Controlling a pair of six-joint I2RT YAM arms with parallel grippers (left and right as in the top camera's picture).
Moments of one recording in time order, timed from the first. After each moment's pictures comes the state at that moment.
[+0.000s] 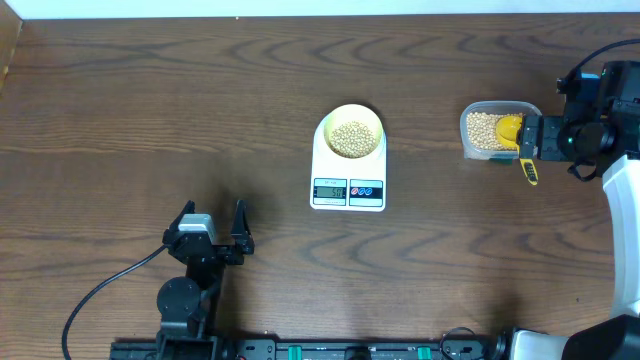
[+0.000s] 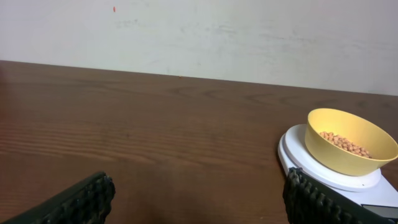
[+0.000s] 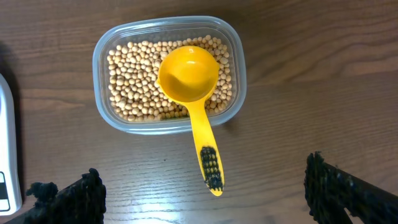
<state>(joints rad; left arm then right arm) -0.07 0.01 0.02 -0.11 0.00 -0.12 -0.22 1.48 1.32 -0.92 -0.08 -0.12</state>
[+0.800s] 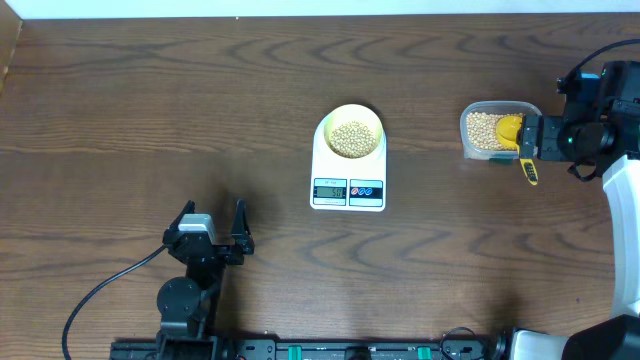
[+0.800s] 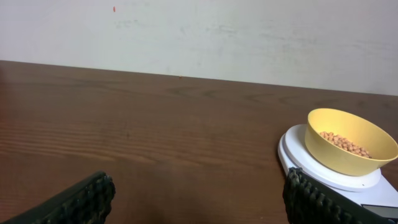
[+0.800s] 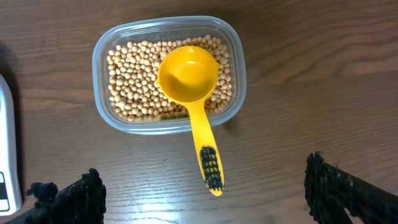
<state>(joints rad) -0.07 0.01 0.02 -0.11 0.00 -0.12 -0.22 1.48 1.32 -0.92 -0.07 -0.12</state>
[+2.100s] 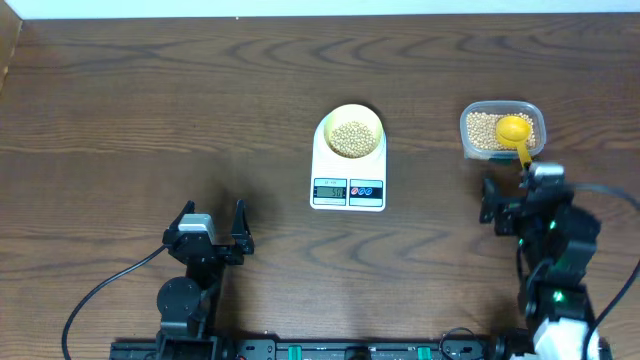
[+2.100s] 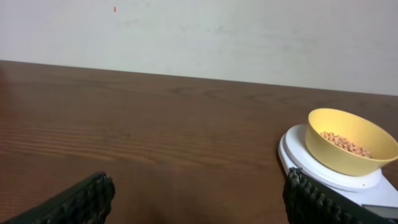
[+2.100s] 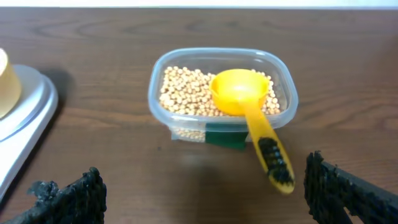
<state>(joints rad) -0.07 0.01 0.02 -0.12 -0.01 -0.12 -0.14 0.73 0.23 0.09 -0.16 -0.09</state>
